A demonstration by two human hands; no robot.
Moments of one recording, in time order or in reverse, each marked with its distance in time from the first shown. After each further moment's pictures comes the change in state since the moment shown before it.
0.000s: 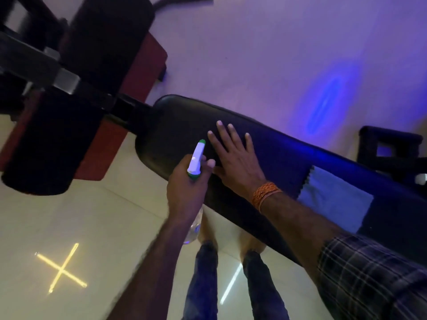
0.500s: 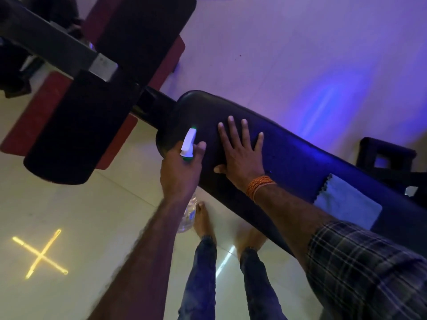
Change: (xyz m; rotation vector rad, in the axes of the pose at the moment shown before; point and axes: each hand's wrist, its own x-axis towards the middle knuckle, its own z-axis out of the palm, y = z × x) left_hand 0.048 -0.017 -0.053 0.062 0.093 -0.077; right_hand 0.033 -0.047 0.012 -0.158 -0.104 0.152
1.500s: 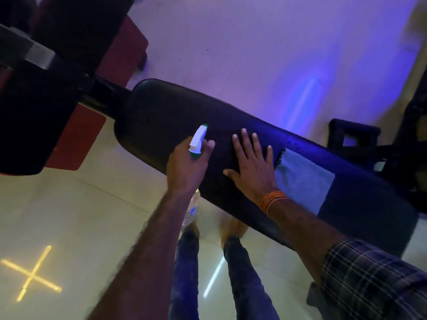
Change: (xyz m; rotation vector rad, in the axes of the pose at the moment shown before) left_hand -0.070 0.026 0.081 0.008 -0.173 0.133; right_hand -0.105 0.112 0.036 0.123 0.071 0.162
